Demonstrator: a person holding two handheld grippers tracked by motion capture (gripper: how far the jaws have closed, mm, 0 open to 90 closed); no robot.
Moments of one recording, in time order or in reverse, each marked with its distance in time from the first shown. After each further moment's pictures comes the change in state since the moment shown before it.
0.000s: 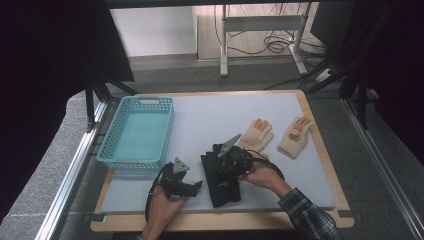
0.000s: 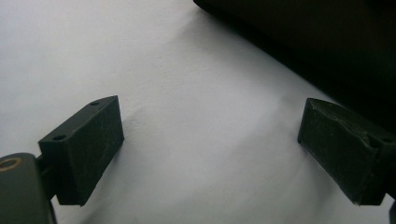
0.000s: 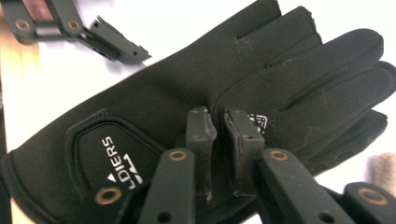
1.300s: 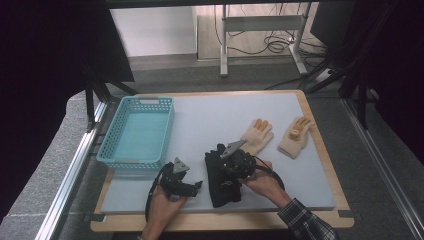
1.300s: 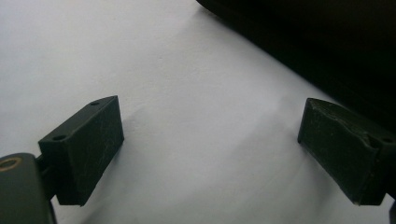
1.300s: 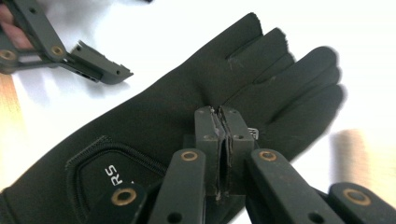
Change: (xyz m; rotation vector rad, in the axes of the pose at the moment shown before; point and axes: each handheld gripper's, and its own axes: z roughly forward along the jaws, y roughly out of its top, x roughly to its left) left arm 0.000 0.000 0.000 0.000 0.001 0.000; right arm 0.018 -0.007 -0.005 -0.073 -0.156 0.091
